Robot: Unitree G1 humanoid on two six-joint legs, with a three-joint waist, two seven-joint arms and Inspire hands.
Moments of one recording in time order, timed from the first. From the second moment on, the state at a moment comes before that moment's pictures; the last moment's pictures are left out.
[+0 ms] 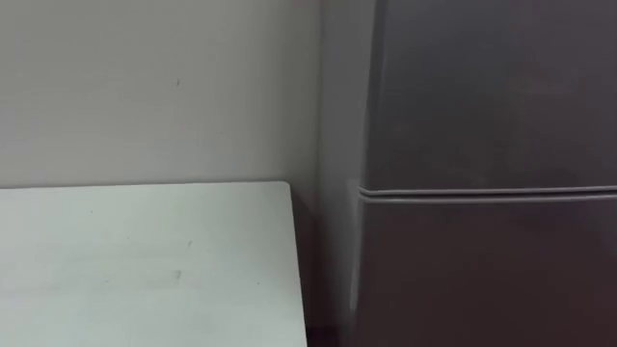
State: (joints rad) left arm 0.36 0.21 0.18 0.94 0.29 0.00 0.17; right arm 0.22 -0.33 -0.39 0.45 0.59 -0.18 -0.67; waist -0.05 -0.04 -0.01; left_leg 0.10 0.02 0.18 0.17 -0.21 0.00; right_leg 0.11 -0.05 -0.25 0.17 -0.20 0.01
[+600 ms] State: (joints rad) left arm 0.34 0.18 0.18 1.03 0.24 -0.02 0.23; right arm 0.28 -0.25 -0.28 0.82 0.47 -0.16 -0.61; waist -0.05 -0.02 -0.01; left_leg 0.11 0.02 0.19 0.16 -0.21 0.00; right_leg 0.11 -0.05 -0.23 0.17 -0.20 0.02
